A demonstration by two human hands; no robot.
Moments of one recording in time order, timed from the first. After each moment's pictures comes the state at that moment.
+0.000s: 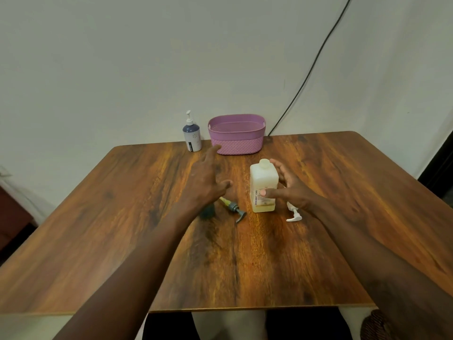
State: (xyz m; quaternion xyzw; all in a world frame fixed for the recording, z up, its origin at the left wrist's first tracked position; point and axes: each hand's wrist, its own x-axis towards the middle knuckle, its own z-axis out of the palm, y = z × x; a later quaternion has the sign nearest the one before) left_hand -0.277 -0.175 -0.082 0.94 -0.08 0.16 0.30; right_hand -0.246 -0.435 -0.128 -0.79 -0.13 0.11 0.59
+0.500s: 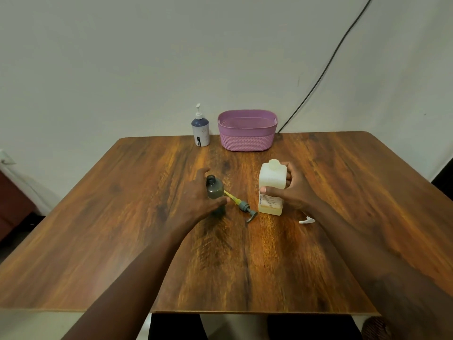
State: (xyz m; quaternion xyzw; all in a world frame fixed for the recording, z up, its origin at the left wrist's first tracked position) left_hand -0.284 -0.121 -0.131 0.94 -0.02 0.09 0.34; right_hand -0.235 -0.405 -0.143 -0.83 -0.09 -0.01 0.55
